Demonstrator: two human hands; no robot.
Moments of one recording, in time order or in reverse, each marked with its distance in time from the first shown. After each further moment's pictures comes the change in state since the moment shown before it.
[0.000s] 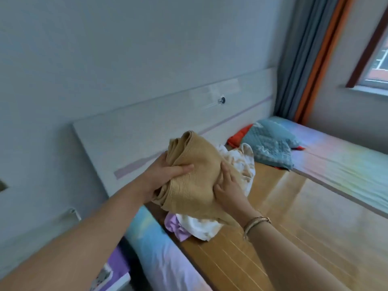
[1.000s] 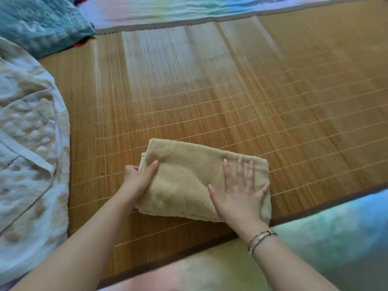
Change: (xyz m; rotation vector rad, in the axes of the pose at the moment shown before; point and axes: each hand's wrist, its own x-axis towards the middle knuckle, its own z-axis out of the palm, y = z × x) left_hand 0.173 -0.385 0.342 0.769 -0.559 -0.461; right_hand -0.198 0.396 0.119 -0.416 0.217 1.201
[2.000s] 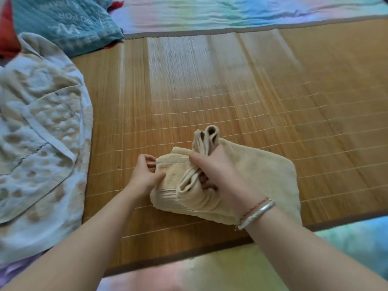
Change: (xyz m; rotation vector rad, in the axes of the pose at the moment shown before) left_hand -0.018 -0.003 -0.012 -0.081 0.019 0.304; right_hand 0.018 -0.089 -0.091 1.177 -0.354 0.092
